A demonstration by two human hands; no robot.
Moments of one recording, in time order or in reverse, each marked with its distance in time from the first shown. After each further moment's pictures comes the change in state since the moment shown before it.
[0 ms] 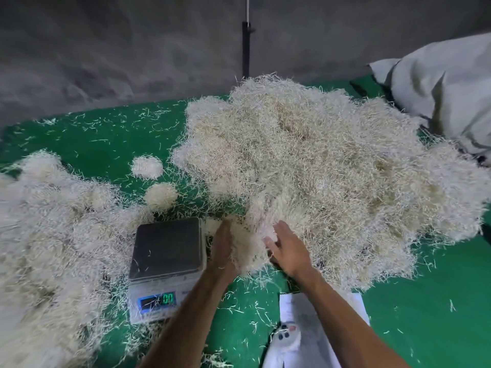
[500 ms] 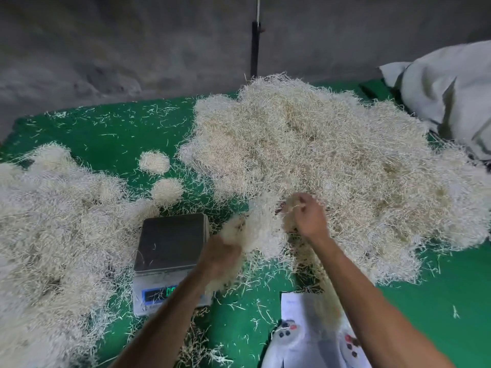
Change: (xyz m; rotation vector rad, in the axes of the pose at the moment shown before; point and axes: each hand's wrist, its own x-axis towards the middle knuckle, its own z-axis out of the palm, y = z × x) left_hand 0.016 -0.016 -0.046 0.825 -0.072 0.040; right_hand 0.046 -0.027 -0.070 0.311 0.237 0.213
